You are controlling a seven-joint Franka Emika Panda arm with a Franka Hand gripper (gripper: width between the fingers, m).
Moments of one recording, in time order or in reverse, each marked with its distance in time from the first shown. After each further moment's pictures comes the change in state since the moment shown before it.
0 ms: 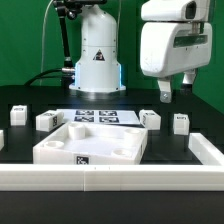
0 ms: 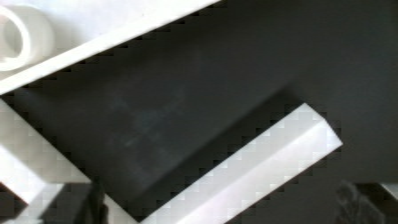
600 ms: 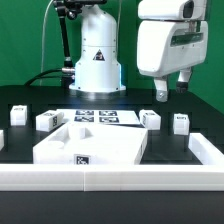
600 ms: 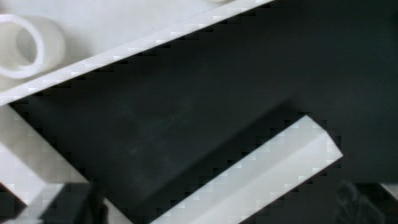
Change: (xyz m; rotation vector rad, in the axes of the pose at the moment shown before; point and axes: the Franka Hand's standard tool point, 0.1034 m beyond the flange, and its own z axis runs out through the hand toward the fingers) arm -0.004 0.004 -0.002 0.013 -0.019 -0.027
